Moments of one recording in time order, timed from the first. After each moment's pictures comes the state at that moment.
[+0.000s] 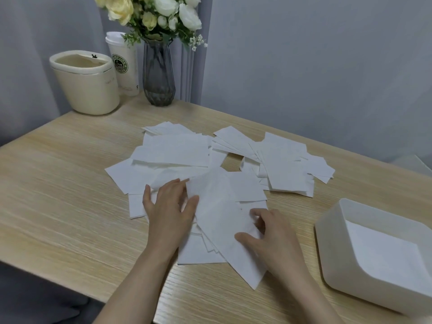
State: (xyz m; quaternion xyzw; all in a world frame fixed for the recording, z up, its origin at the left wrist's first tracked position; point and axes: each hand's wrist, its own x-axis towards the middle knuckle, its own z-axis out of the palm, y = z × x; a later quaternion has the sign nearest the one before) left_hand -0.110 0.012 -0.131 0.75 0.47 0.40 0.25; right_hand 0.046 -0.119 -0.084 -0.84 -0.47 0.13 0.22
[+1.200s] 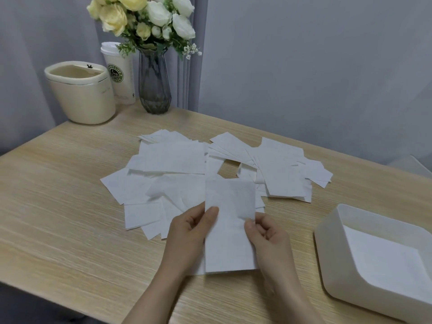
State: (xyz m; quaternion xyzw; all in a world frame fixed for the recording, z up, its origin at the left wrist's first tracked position) left_hand -0.096 -0.028 -0.099 0.53 0.34 0.38 0.68; right_hand 0.019 -0.113 -0.072 -0.66 -0.22 0.36 0.62
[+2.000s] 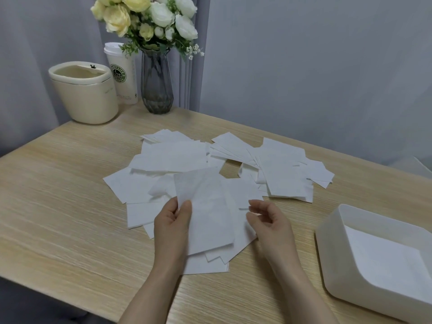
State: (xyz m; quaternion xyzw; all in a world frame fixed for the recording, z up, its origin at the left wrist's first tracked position) left_hand -0.100 -0.018 -0.104 0.42 0.44 0.48 0.64; right_hand 0.046 -0.099 -0.083 -0.74 -0.29 0.26 0.55
